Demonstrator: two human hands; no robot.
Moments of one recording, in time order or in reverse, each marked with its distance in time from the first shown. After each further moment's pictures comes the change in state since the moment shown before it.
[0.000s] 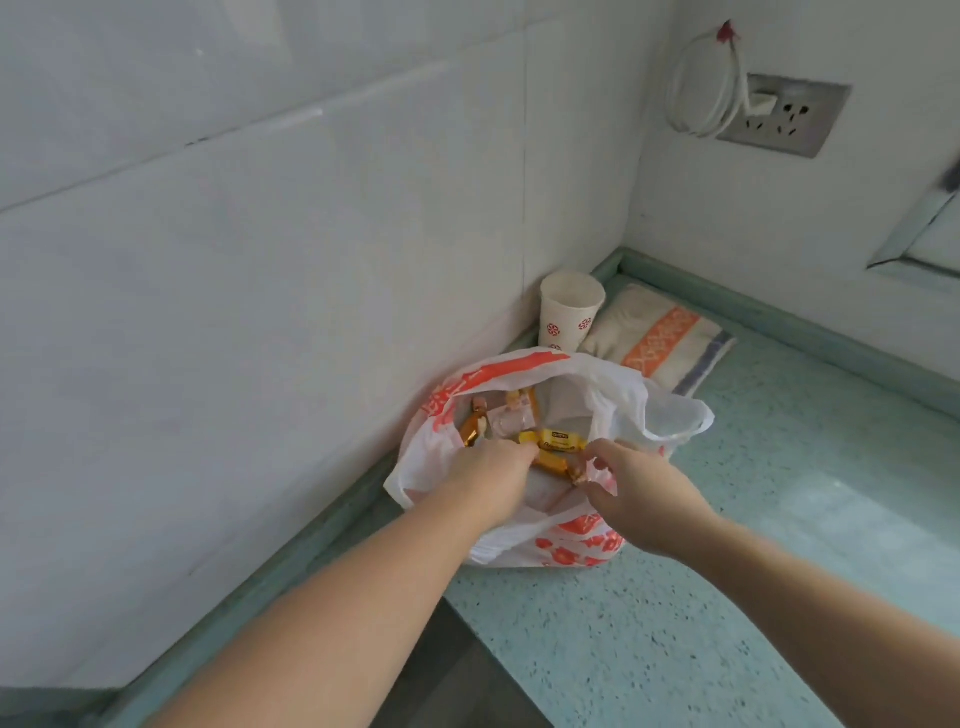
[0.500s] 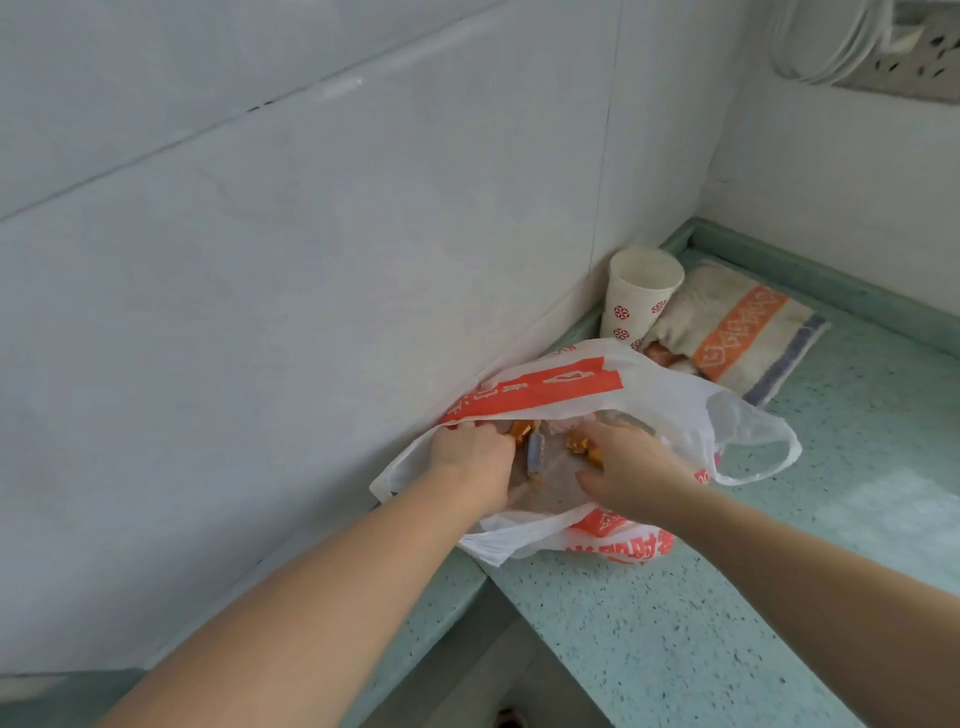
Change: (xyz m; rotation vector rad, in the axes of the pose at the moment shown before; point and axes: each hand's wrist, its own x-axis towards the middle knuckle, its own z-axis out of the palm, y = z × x) left_hand -0.007 -0.070 -0.007 0.326 -0.100 -0.163; right_hand 0.064 -0.042 0.043 -0.083 -0.093 -0.102
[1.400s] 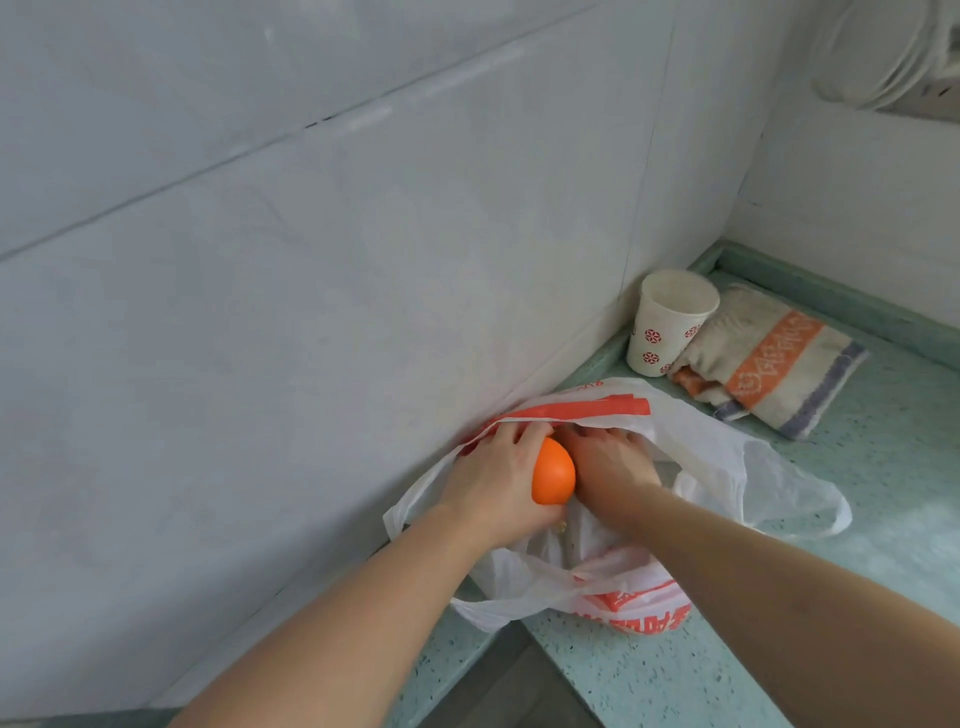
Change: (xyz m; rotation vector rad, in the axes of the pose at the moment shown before) left_hand -0.003 -0.018 0.009 -0.525 0.290 0.037; right_hand 0.062 -0.026 0.033 -0.277 0.014 0.019
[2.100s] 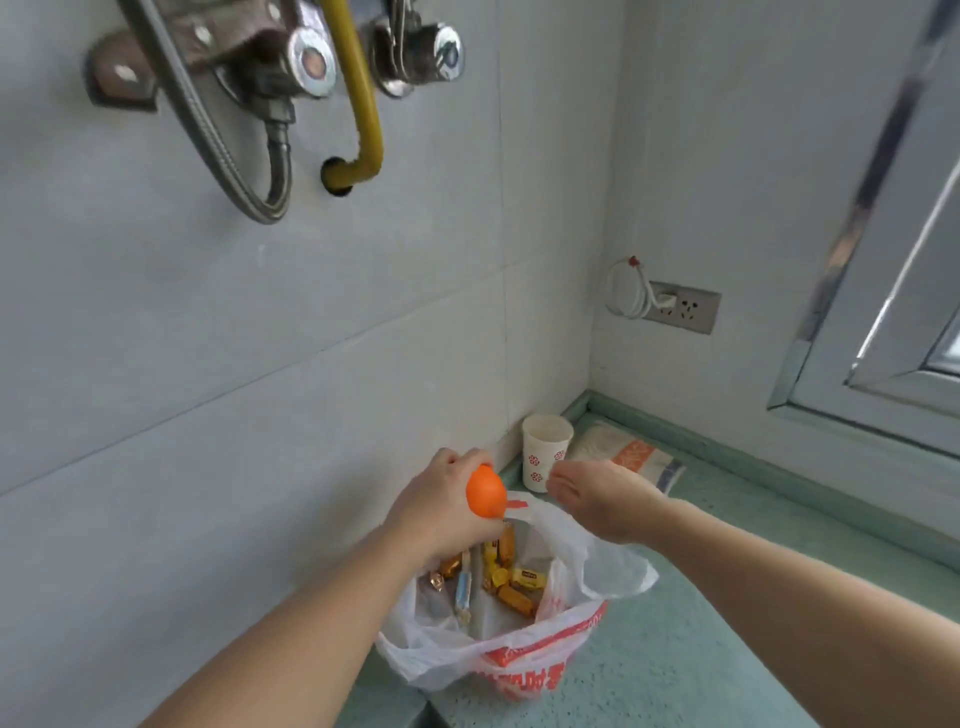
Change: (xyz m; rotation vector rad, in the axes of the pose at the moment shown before) left_hand -0.030 0.094 -0.106 -0.098 0.106 0.054; right_hand -0.128 0.069 -0.165 0.220 0.116 -0.056
